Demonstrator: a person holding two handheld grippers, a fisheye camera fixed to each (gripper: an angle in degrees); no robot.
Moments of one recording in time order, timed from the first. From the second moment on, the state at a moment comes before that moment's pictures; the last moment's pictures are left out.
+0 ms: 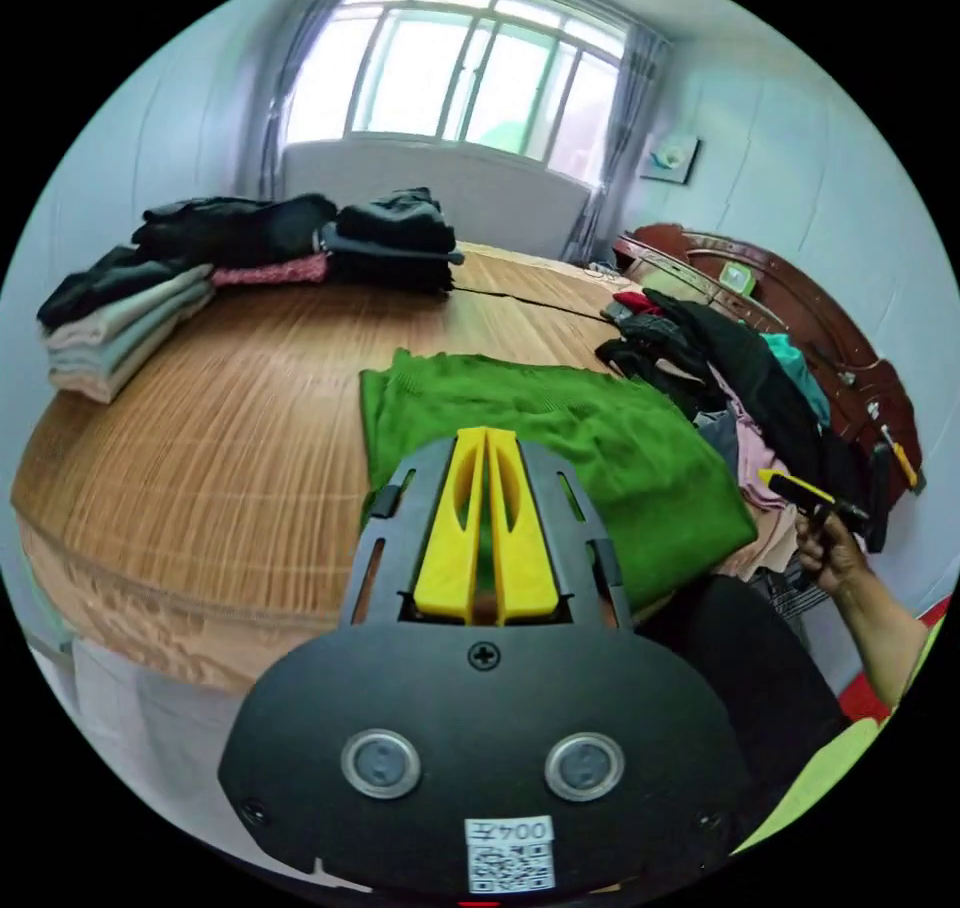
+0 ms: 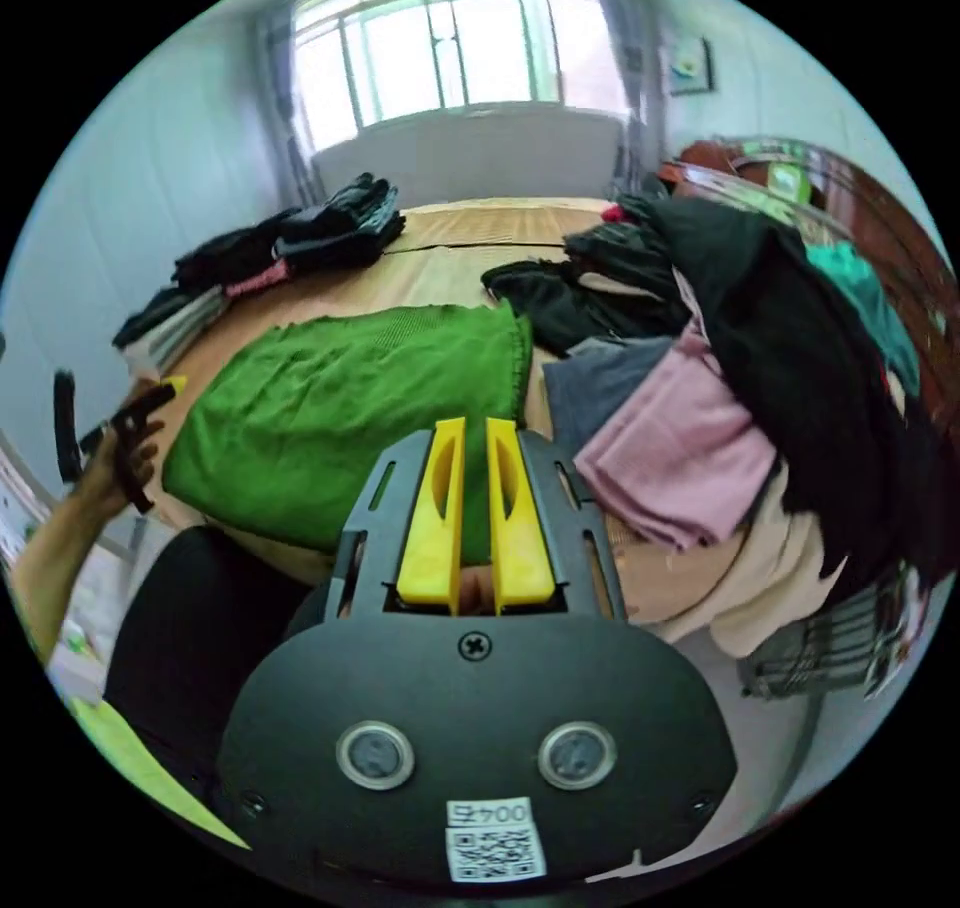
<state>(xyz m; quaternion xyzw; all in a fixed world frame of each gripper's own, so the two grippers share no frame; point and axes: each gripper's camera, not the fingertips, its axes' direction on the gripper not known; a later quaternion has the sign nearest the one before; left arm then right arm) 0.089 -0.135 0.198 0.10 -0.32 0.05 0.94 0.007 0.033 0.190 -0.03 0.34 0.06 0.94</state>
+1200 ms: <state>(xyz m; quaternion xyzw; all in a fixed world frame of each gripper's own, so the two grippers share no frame) -0.069 0.013 0.484 -0.12 -0.22 0.37 0.89 0.230 0.212 0.059 0.04 -0.03 0.44 0.90</state>
